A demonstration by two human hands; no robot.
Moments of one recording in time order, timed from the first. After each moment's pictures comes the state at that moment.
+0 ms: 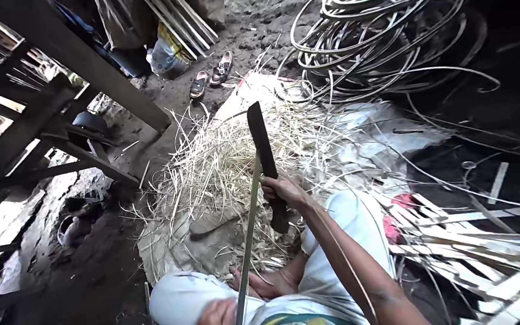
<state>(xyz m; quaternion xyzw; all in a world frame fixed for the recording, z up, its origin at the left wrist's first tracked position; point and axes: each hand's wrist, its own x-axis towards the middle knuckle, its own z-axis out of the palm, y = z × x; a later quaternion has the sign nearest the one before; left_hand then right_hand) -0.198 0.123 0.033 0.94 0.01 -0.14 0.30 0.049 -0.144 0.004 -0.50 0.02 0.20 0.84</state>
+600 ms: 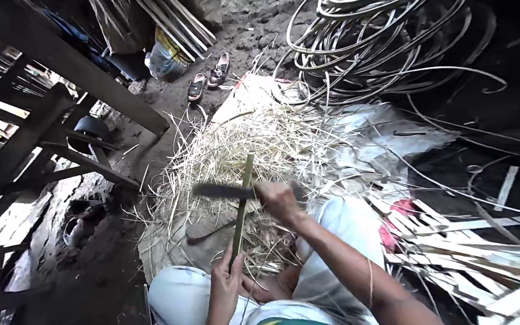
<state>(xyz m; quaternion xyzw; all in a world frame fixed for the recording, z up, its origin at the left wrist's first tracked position) -0.104 0.037 0.050 0.82 0.08 -0.07 0.56 0.042 -0.145 -0.017 -0.88 -0.14 -0.29 0.34</state>
